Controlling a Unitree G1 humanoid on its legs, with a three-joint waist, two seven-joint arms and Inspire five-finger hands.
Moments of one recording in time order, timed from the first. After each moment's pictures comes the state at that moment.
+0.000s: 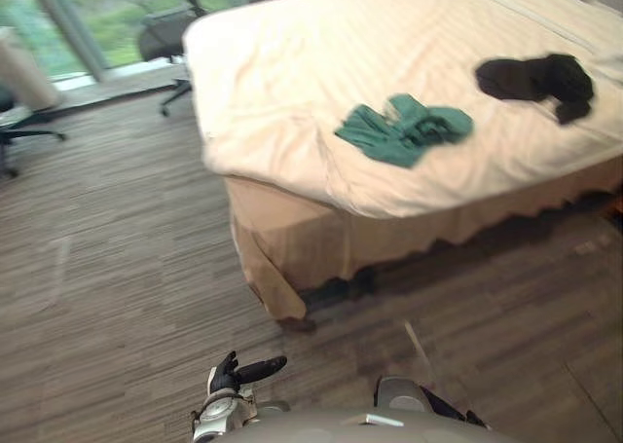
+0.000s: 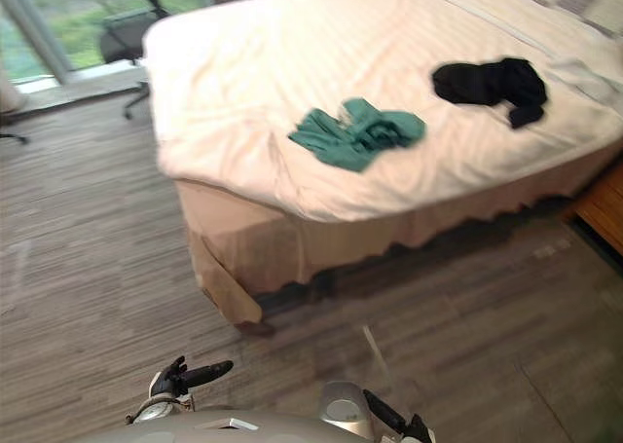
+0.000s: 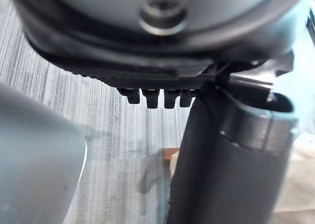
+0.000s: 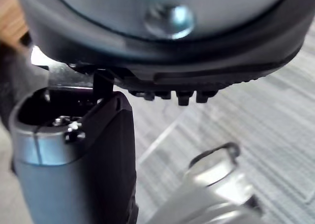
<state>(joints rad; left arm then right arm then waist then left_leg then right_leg) 0.05 -0.03 0.28 1.07 0.00 -0.09 0.13 0.13 -0.08 -0.38 1.10 0.08 -0.01 -0.13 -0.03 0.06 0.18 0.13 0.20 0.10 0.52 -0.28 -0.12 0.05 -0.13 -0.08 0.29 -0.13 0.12</state>
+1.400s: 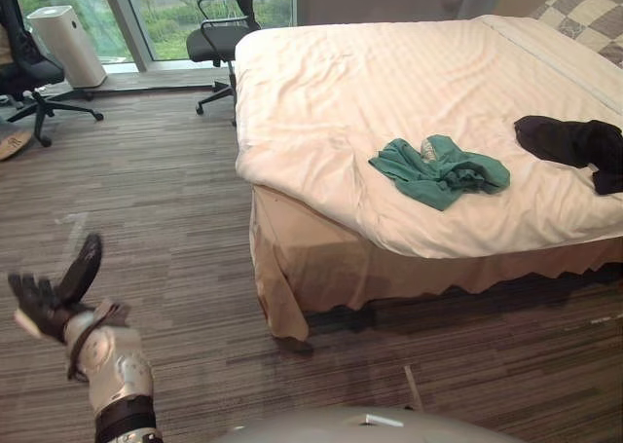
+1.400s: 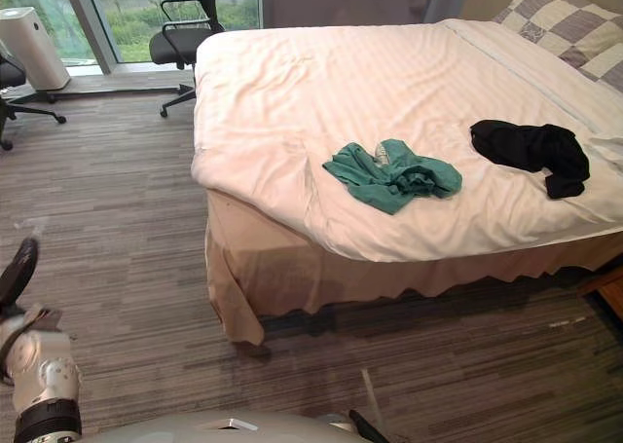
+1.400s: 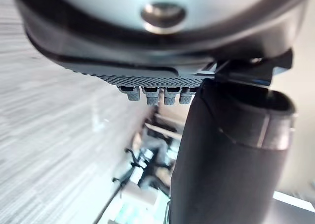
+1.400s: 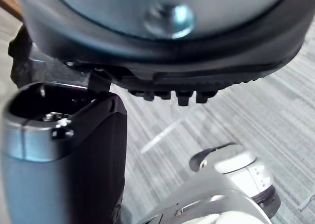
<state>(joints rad) 0.03 0.21 0.46 0.21 -0.39 -0.26 0.48 0.25 -0.04 -0.35 1.12 0.10 -0.03 -0.12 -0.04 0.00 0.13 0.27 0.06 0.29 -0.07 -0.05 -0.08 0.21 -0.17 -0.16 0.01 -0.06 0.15</state>
